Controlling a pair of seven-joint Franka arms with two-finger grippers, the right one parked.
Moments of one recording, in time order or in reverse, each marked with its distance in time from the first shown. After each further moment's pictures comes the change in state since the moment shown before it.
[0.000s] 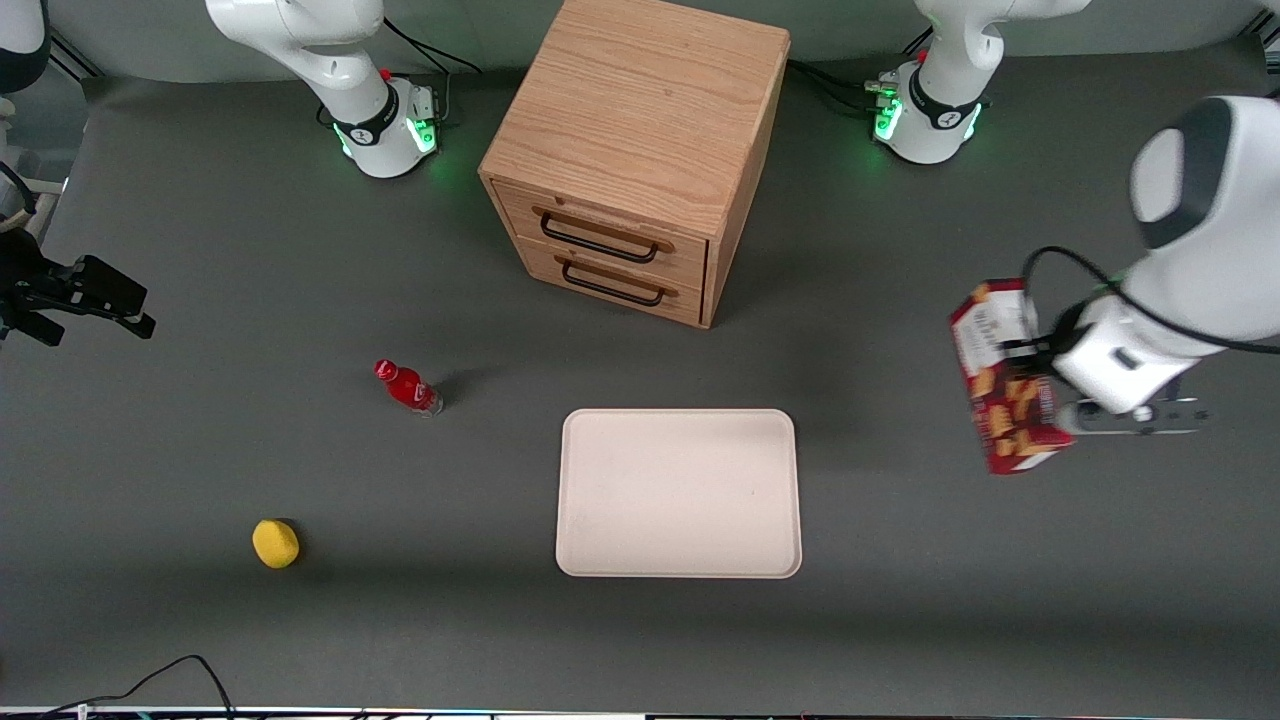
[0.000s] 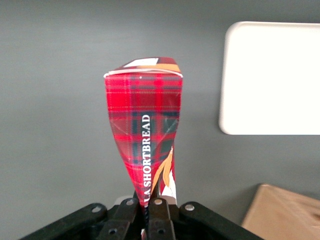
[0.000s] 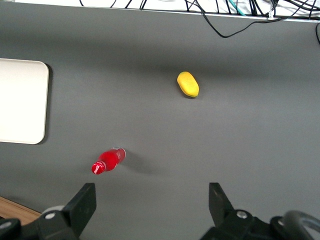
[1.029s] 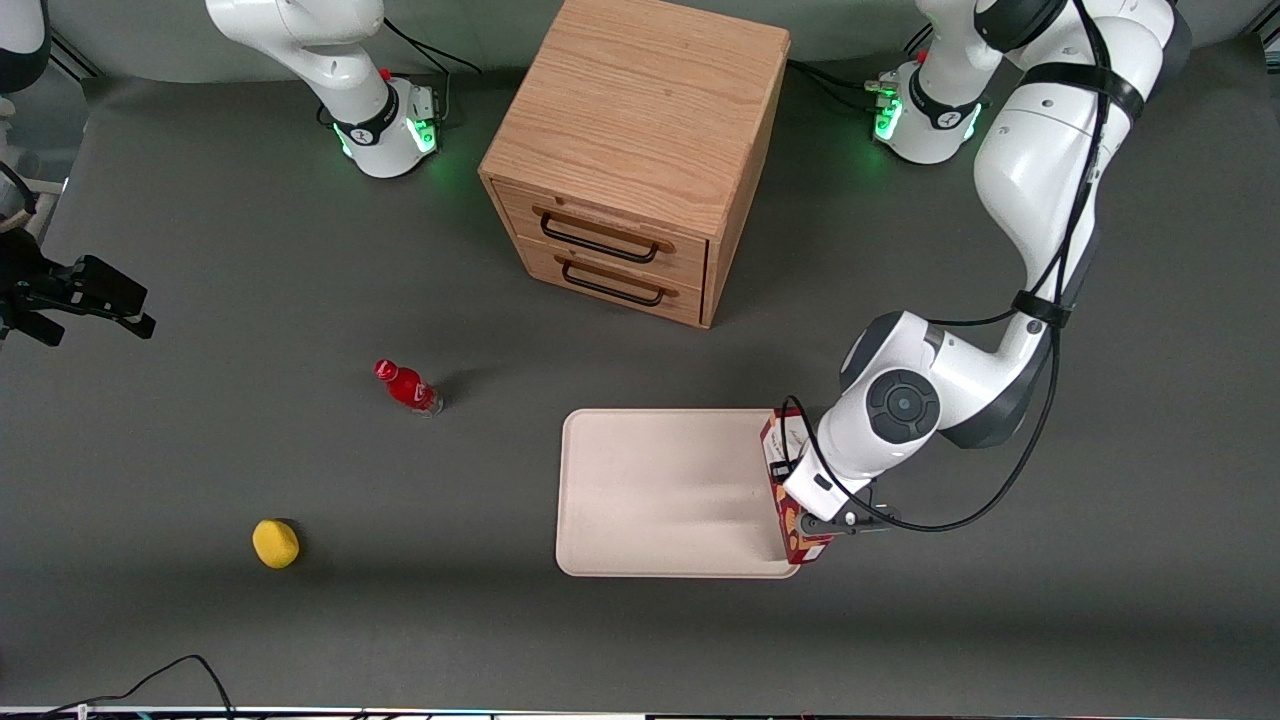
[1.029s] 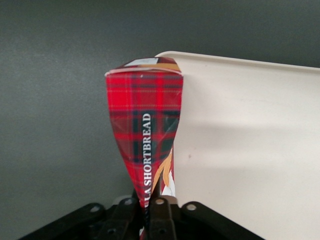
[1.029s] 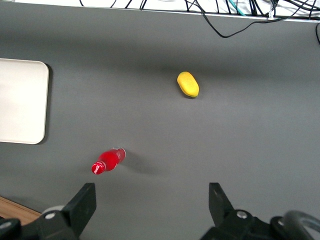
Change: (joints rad) arm -0.030 0.512 -0.244 0.106 0.328 0.492 -0.394
